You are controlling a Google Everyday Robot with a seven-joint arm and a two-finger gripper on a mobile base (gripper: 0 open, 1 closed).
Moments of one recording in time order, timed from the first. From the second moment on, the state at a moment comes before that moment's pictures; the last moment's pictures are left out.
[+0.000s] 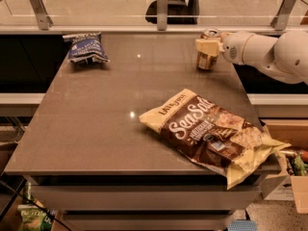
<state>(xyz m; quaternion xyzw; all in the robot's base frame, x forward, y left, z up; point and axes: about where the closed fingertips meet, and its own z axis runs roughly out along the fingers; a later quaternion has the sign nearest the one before) 0.748 -0.185 0.896 -0.25 0.73 0.22 0.59</state>
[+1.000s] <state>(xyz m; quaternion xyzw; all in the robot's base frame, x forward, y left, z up) 0.729 -0.189 0.955 -0.33 0.72 0.16 0.59</state>
